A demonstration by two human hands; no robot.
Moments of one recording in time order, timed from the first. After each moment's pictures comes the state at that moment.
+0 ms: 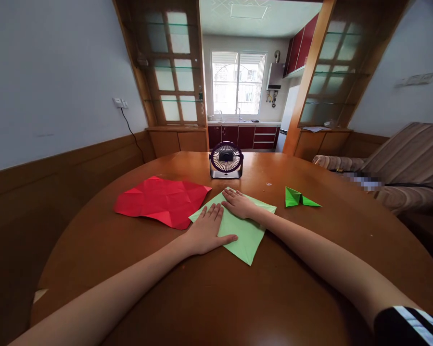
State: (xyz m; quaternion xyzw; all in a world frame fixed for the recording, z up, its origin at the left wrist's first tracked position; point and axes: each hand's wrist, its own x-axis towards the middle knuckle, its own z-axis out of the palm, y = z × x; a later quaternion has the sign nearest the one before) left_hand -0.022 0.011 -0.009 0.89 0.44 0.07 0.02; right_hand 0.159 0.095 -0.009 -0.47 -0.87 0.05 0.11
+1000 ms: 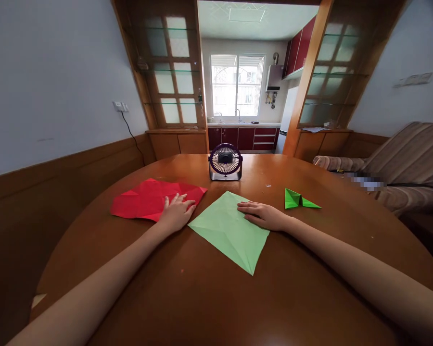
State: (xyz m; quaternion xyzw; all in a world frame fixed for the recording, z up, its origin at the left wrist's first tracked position) left_hand -0.085 0.057 0.016 0.77 0.63 0.10 -0.02; right_hand 0.243 0.040 0.002 -0.33 -0.92 0.10 0.19
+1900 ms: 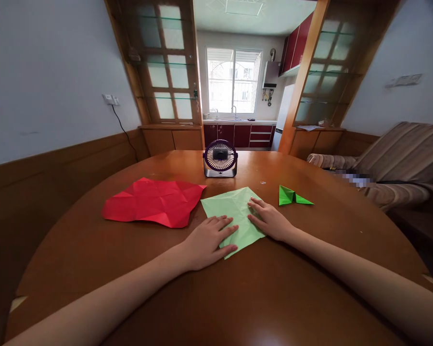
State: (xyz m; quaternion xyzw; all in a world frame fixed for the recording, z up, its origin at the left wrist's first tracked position) left_hand -0.009 -0.024 0.009 0.94 0.31 0.11 0.03; right_hand 0.248 0.004 -0.011 -0.52 -0.82 0.04 0.23
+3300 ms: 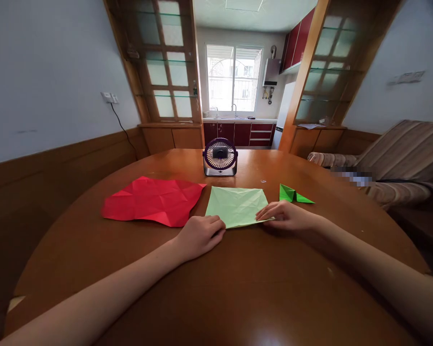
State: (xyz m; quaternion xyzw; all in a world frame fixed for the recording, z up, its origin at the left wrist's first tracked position) left_hand -0.021 -0.008 0.005 0.93 0.25 0.24 -0.07; right_hand 0.292 0.001 0.029 -0.28 -0.91 0.24 0.20
